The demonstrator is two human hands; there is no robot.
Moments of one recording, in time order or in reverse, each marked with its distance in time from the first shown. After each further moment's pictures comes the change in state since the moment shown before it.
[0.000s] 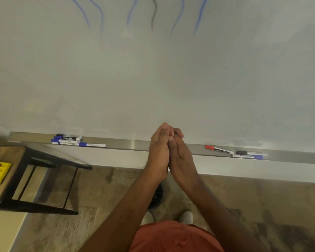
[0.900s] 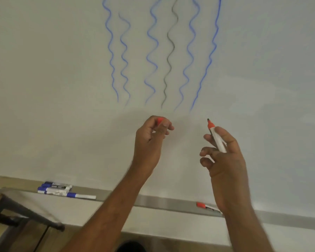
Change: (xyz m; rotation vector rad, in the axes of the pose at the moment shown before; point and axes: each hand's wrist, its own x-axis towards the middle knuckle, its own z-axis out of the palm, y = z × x) left_hand 0.046 0.148 -0.002 0.141 -0.002 0.600; right_hand 0.016 -0.142 -0.073 0.391 0.208 -0.316
